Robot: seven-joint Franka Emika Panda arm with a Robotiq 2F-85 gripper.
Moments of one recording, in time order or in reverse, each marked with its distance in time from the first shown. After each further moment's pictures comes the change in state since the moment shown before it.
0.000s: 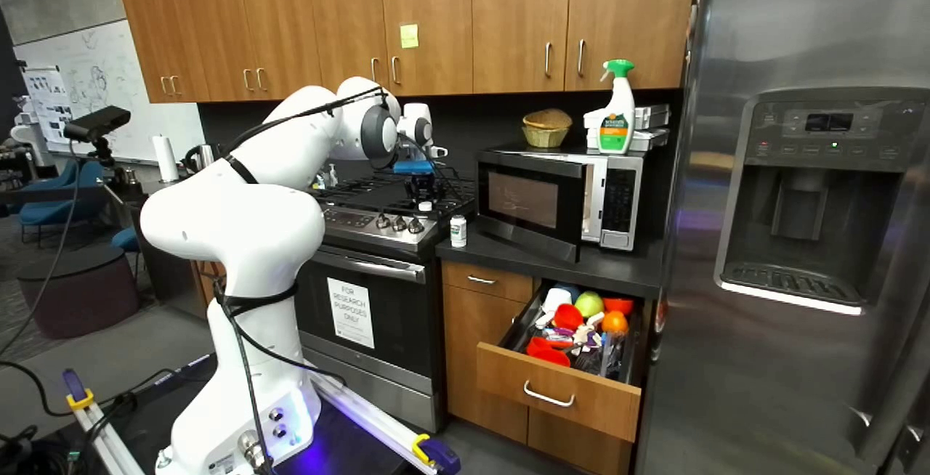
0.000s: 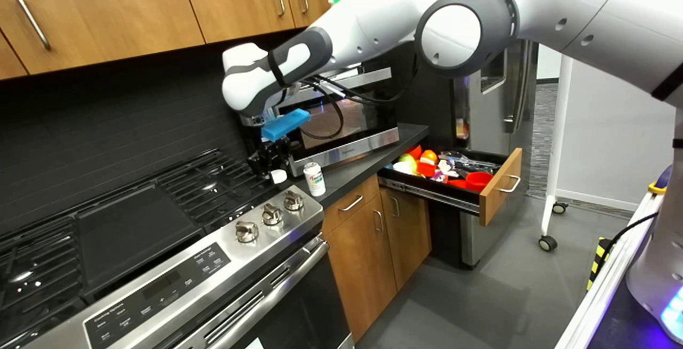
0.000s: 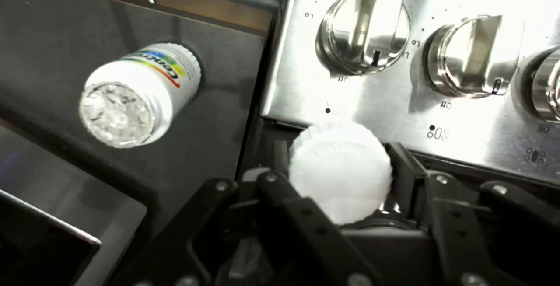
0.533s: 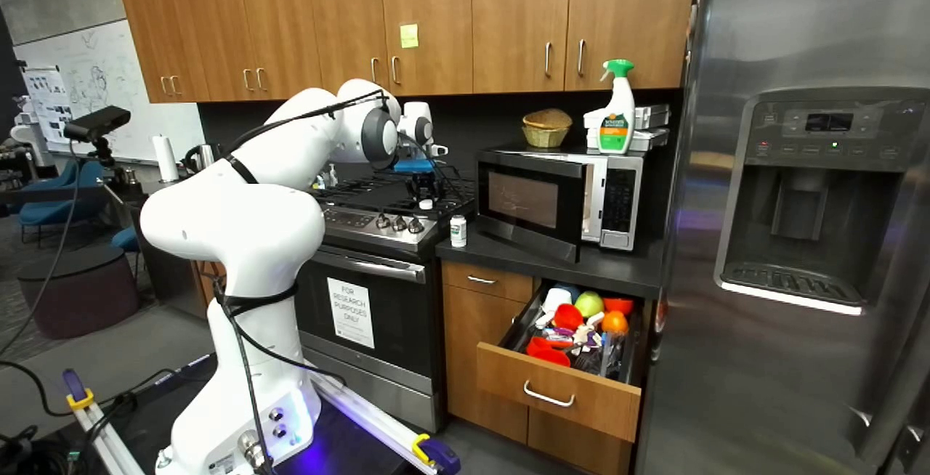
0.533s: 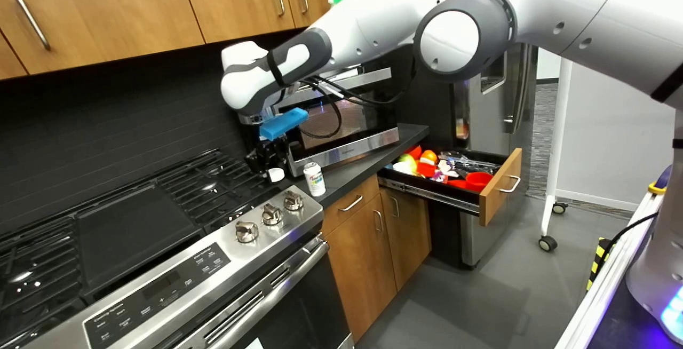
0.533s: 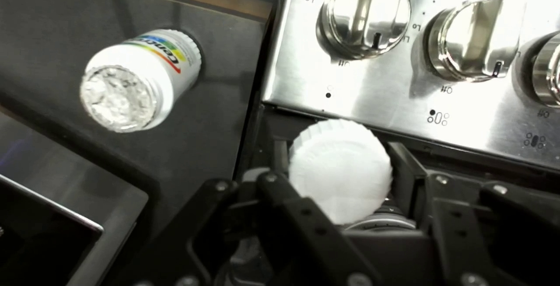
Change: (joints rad) arm 0.001 0.018 -0.001 0.038 0.000 0.000 0.000
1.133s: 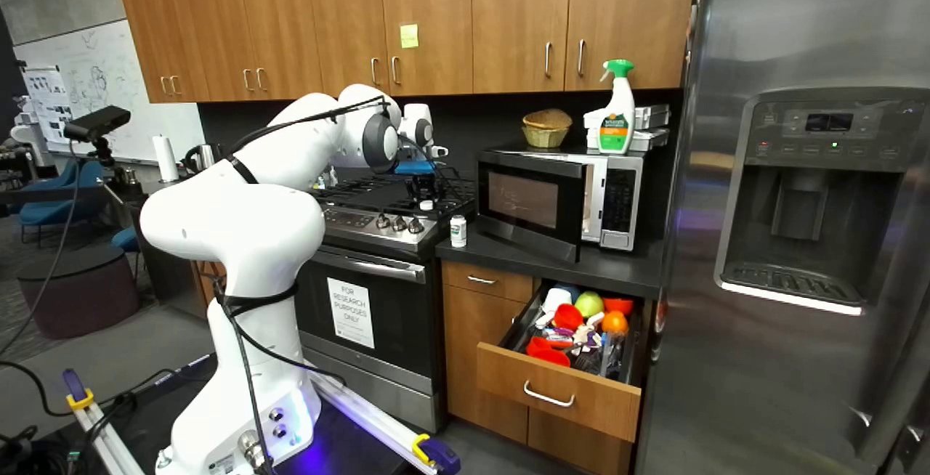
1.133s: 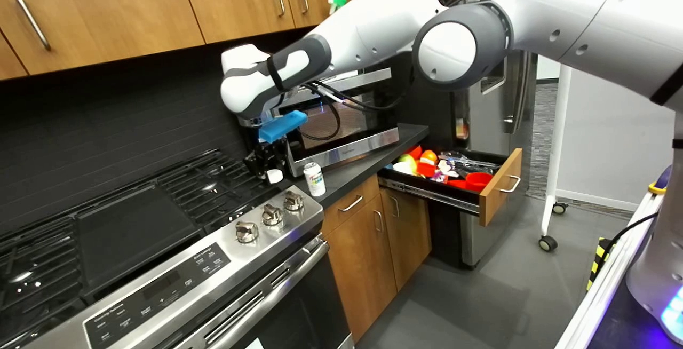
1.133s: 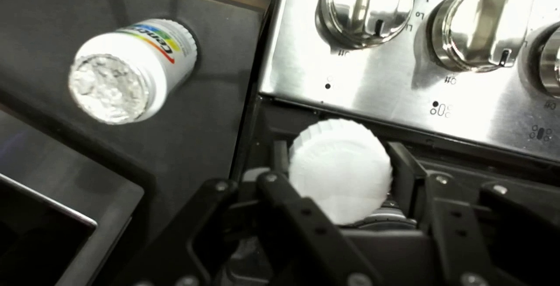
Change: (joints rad) arm 0.003 0.036 0.000 0.050 0.000 0.000 0.000
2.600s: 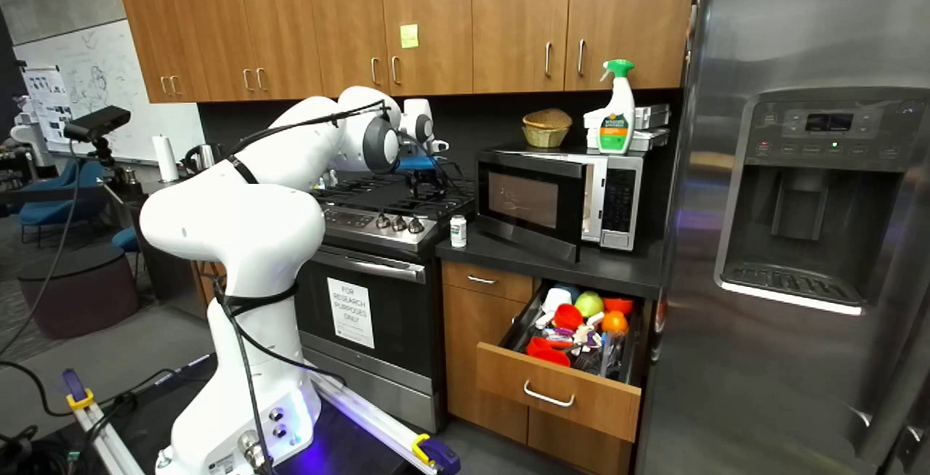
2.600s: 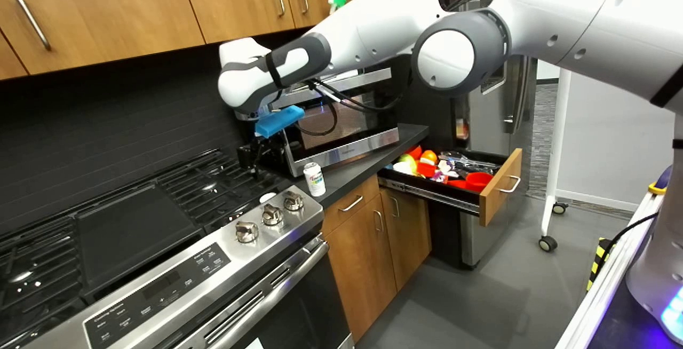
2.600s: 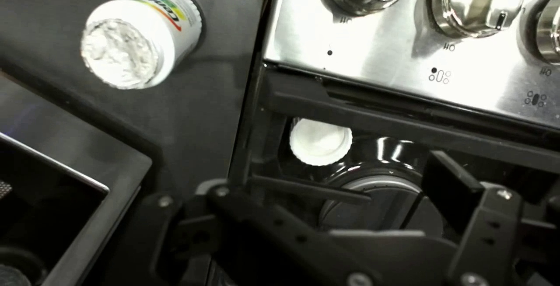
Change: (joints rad) arm 0.003 0.024 -0.006 0.075 -0.001 -0.005 0.000
